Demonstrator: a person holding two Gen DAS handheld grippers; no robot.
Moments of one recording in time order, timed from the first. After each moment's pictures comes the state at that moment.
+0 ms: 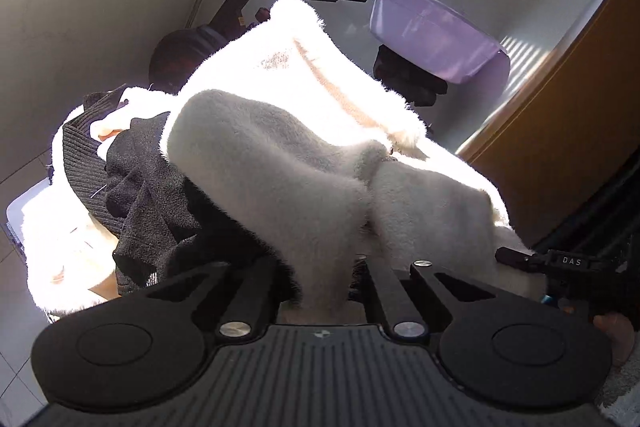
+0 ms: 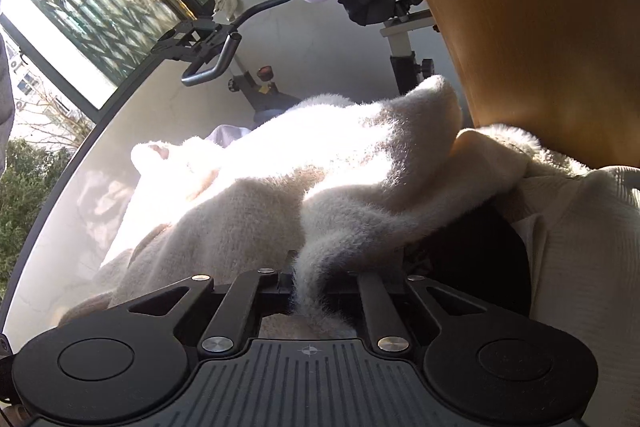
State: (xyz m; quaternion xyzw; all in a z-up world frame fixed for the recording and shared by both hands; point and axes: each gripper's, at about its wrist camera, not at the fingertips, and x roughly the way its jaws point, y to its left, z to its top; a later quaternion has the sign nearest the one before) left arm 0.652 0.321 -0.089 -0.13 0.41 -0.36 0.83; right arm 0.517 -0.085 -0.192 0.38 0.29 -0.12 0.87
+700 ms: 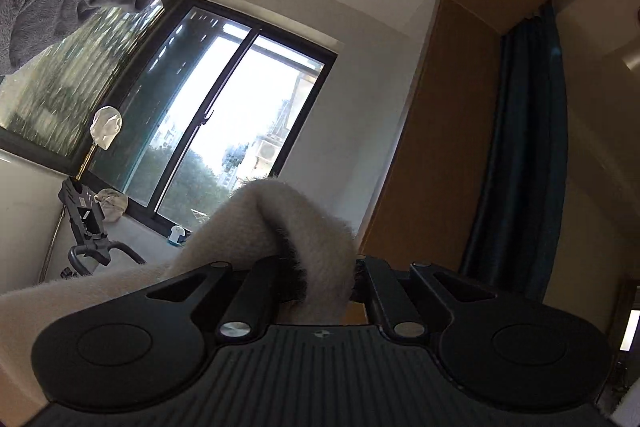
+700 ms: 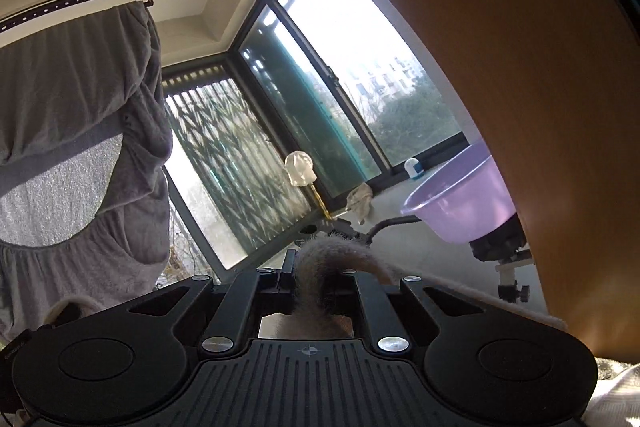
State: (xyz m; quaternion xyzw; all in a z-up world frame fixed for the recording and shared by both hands) left arm 0.590 0.398 0.139 -0.23 0.02 -0.56 0.79; right arm 0.422 -0.032 0.048 0.29 0.00 -0.06 0.95
